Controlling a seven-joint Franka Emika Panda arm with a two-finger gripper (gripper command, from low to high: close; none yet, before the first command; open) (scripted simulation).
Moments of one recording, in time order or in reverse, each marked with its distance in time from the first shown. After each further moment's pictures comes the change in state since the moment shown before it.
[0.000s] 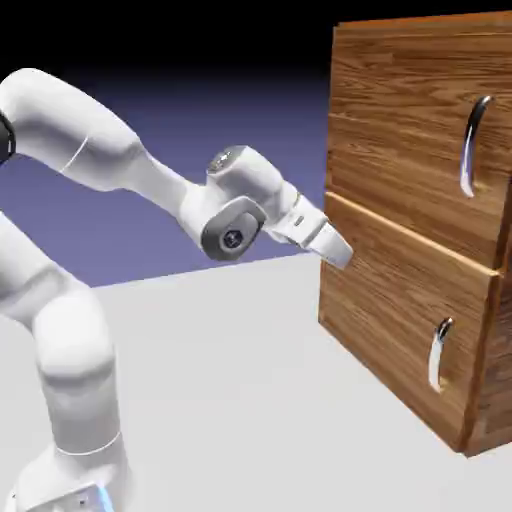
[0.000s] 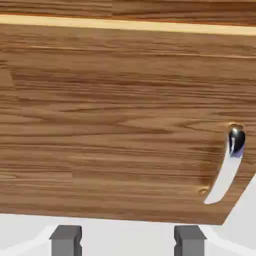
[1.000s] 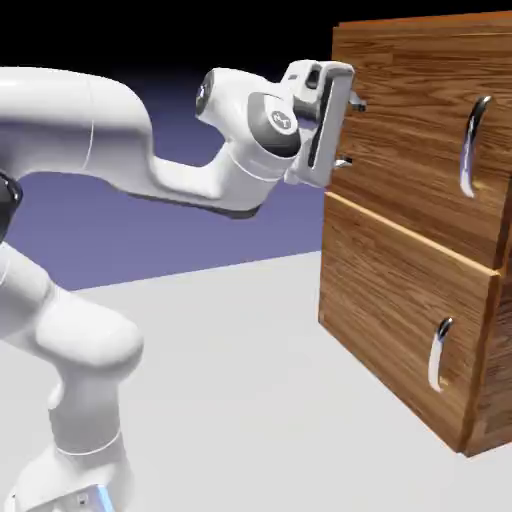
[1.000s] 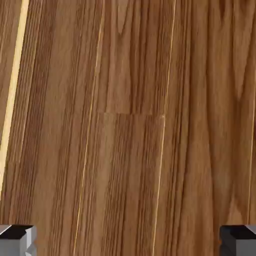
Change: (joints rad) arm 0.594 -0.144 -0.608 0.406 -1.305 -0.022 -0.677
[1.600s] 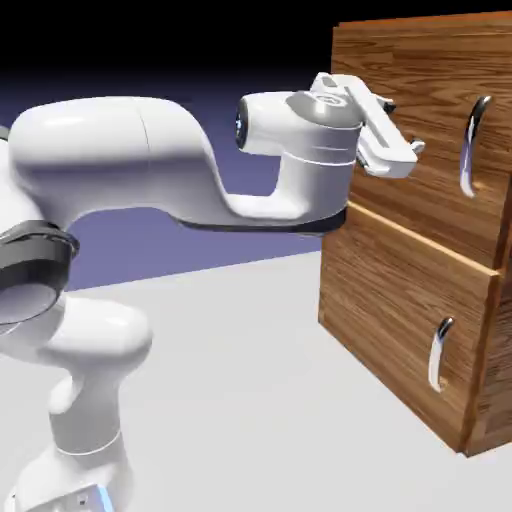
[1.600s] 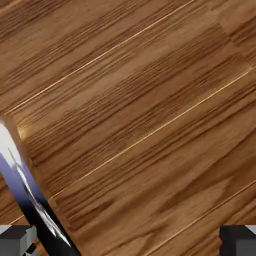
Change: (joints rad) arm 0.357 -0.086 -0.365 0.244 -0.783 -0.013 -0.406
